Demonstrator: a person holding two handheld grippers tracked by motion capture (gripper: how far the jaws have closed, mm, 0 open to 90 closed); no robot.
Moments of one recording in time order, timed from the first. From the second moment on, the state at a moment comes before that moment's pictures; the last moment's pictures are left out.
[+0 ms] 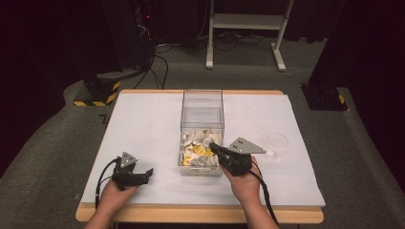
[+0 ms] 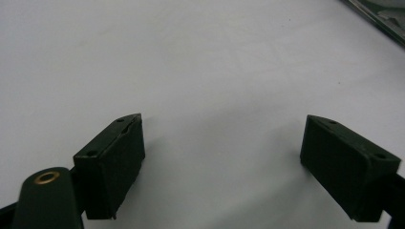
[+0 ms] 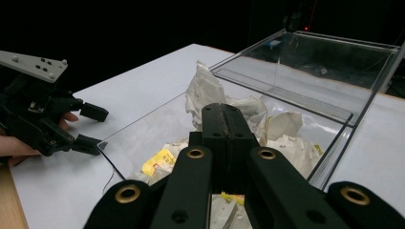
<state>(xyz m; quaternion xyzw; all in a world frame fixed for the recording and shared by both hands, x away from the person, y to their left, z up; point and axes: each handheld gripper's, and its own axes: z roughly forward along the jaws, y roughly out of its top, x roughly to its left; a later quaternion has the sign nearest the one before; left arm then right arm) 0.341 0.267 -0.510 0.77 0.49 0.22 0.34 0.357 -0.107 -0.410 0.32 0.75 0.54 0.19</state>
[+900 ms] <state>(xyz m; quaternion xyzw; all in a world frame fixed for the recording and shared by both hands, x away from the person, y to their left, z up) 0.341 0.267 -0.510 0.77 0.49 0.22 0.34 0.351 -0.130 -0.389 0.33 0.72 0.58 0.21</state>
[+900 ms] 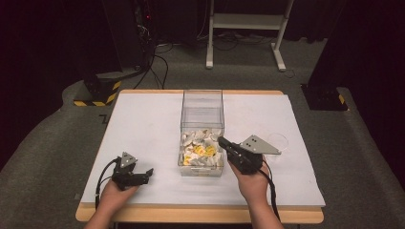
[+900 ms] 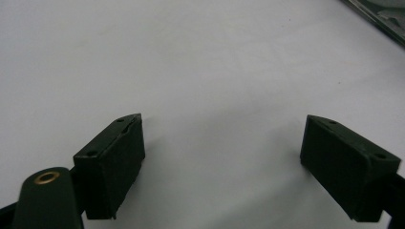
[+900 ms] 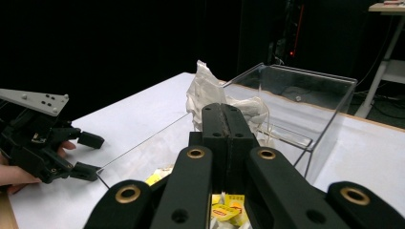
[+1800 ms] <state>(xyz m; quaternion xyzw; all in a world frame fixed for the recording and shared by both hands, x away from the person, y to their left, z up) 0.341 0.267 -0.510 0.77 0.49 0.22 0.34 0.360 -0.168 -0.387 0.37 0.69 0.58 0.23</state>
